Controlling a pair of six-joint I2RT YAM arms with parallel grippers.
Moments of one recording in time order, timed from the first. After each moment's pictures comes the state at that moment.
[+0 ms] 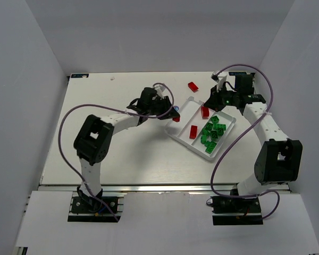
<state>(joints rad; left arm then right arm) -0.56 1.95 1.30 0.13 0.45 -0.73 0.08 1.55 1.28 -0.45 -0.73 -0.36</state>
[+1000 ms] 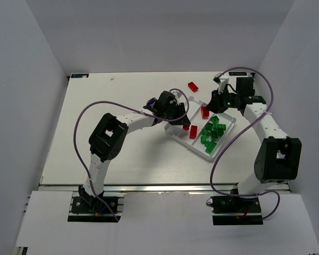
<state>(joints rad) -0.70 2.14 1.53 -0.05 0.35 -0.67 0.05 1.56 1.24 -0.45 -0.70 -0.35</state>
